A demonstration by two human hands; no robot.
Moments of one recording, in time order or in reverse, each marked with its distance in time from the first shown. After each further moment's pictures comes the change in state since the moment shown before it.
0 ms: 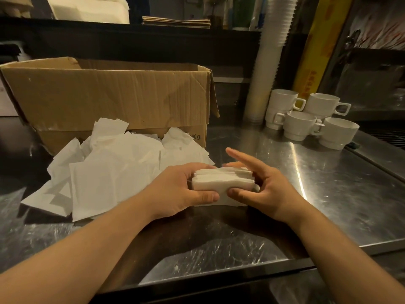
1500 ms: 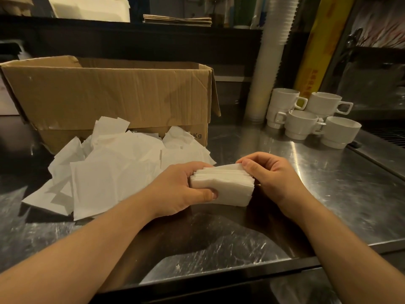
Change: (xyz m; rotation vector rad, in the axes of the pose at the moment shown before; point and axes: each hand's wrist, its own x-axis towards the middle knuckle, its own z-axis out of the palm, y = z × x) left_hand -0.001 0.002 0.000 -0.008 0.006 -0.008; right_hand 0.013 -0.006 0.003 0.085 0.321 0.185
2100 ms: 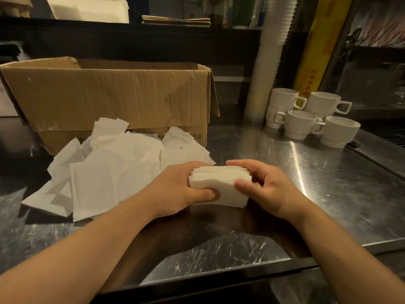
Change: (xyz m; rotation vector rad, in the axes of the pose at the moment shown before) left_hand 0.003 -0.003 0.000 0.045 0.019 0.022; right_hand -0.009 0.006 -0.006 -0.177 -0.280 -0.129
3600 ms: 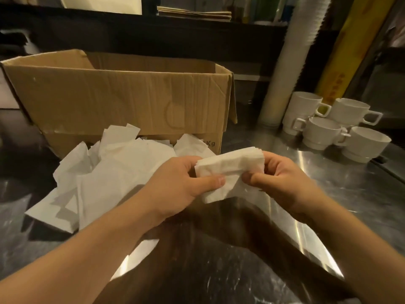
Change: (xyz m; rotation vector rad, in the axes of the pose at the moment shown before) left_hand 0.004 0.019 -0.031 -0.262 0.127 -0.165; right_hand 0.046 -0.030 -0.003 0.336 -0.039 0.115
